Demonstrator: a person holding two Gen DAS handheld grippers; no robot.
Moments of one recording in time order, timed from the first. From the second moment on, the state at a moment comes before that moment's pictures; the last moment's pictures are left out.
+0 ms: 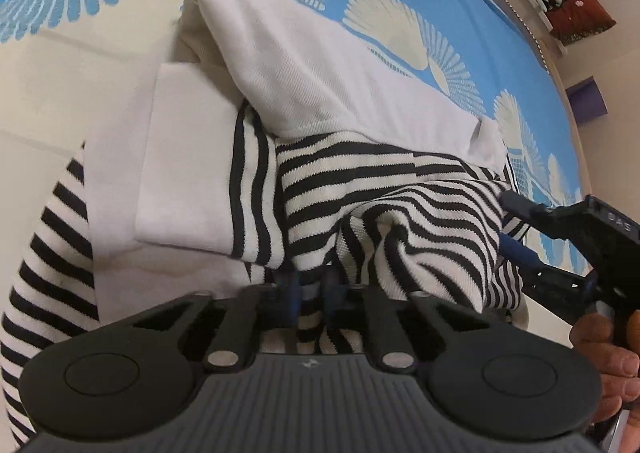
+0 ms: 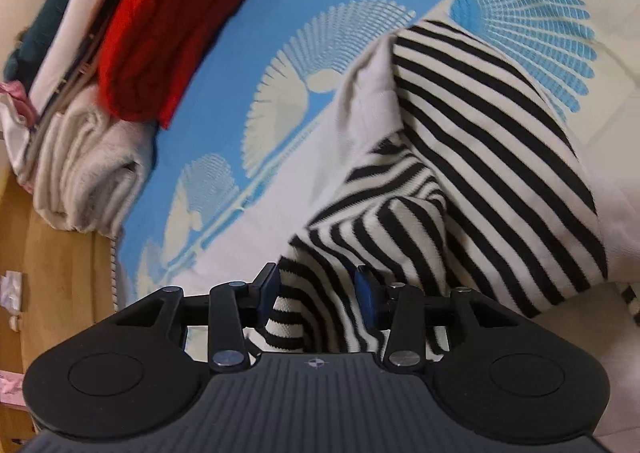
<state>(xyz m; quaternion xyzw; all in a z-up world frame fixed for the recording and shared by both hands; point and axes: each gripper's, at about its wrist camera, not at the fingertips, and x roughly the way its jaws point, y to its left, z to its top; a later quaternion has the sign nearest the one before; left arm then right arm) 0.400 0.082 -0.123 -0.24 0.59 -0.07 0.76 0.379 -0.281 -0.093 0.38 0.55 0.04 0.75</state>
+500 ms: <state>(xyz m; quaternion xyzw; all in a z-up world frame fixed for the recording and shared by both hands) 0.398 0.140 -0.022 -0.31 0.39 -0.10 0.86 0.362 -0.323 -0.010 0.41 0.35 0.12 0.84</state>
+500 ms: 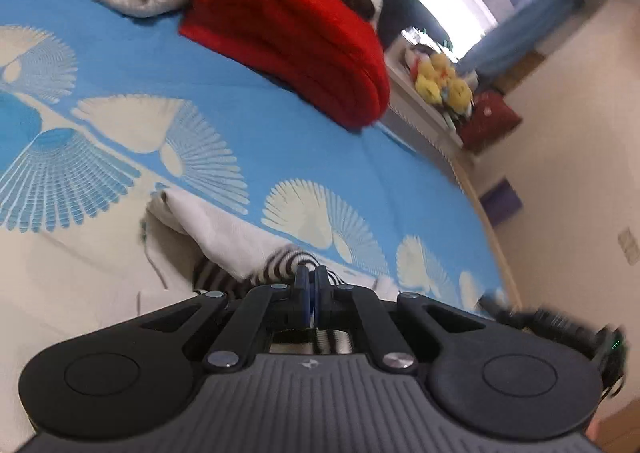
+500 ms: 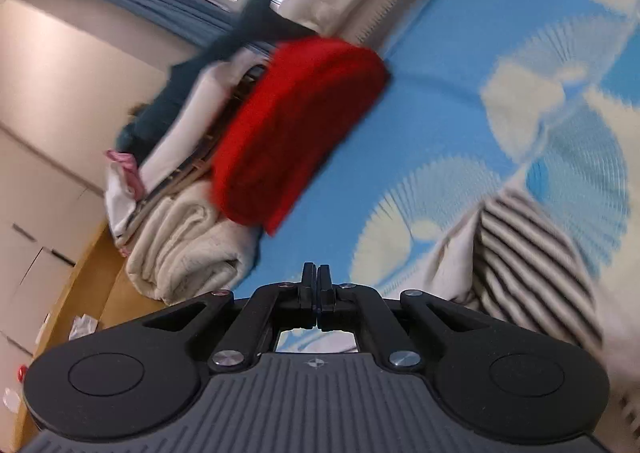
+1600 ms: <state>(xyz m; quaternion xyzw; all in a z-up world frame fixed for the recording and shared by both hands) 0.404 0.153 -0.077 -0.26 0.55 -0.10 0.79 0.351 -0.359 -0.030 0.41 0.38 0.09 0.83</state>
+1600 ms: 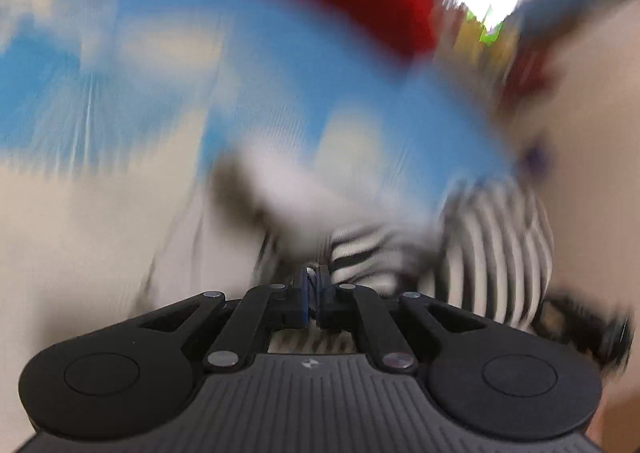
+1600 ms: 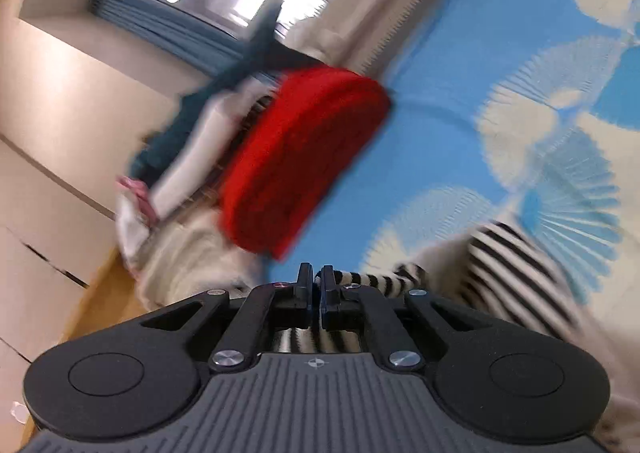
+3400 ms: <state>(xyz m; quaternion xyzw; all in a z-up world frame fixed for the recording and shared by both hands) 0.394 0.117 -0.120 -0.28 0.59 -0.06 0.76 0.332 -0.347 -0.079 0.28 0.53 0.03 0.80</state>
